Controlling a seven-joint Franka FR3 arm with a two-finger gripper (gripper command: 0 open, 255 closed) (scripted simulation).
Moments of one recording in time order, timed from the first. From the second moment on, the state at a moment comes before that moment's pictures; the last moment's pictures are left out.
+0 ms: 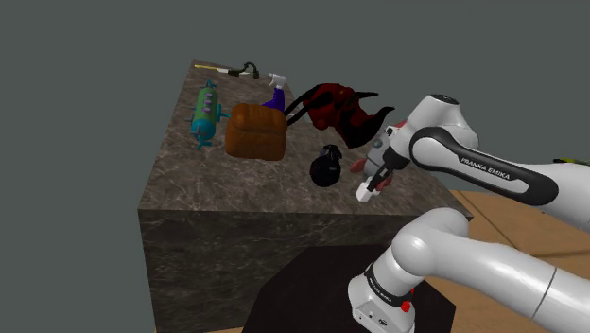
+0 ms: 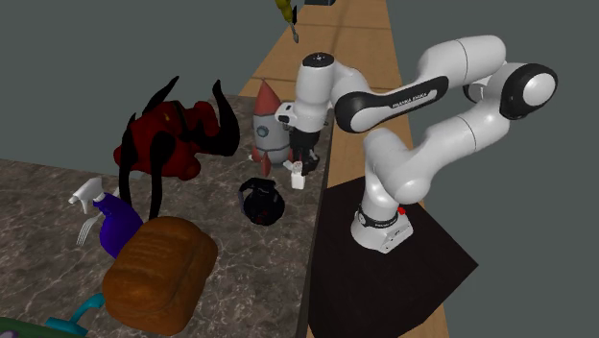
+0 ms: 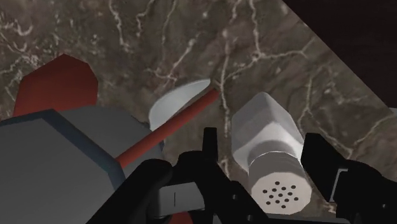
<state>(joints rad) -0.22 -1.20 -0.41 -2.96 -0.45 1.89 -0.34</state>
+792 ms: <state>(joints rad) -0.18 -1.03 -0.35 -2.80 -0.38 1.70 -0.38</state>
